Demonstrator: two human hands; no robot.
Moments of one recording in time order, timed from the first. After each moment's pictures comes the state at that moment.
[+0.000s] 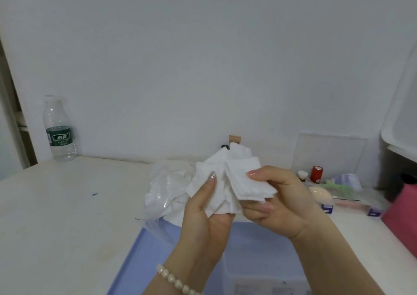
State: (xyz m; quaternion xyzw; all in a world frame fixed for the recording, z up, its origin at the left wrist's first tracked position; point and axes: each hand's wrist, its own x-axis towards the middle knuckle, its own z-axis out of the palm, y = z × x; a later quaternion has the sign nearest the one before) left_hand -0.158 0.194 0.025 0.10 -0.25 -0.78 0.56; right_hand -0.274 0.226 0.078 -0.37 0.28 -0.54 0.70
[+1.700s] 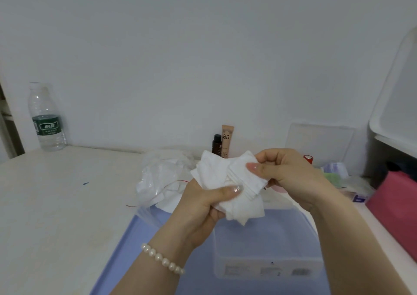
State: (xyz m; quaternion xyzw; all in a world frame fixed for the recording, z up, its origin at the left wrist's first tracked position) left_hand -0.150 0.192 0.026 0.14 -0.43 -0.78 0.43; right_hand -0.310 0.228 0.080 -0.55 0.61 -0.47 0.32
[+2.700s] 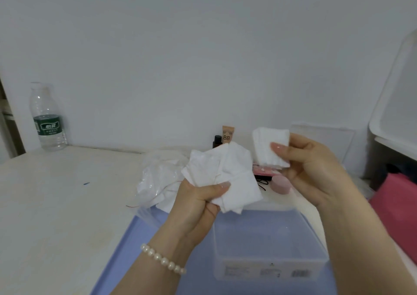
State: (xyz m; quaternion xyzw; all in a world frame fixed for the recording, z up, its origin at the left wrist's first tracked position) left_hand -0.153 0.185 0.023 0.12 -0.34 -0.79 0.50; right_hand -0.316 0.235 0.096 -0.40 0.42 -0.69 0.43
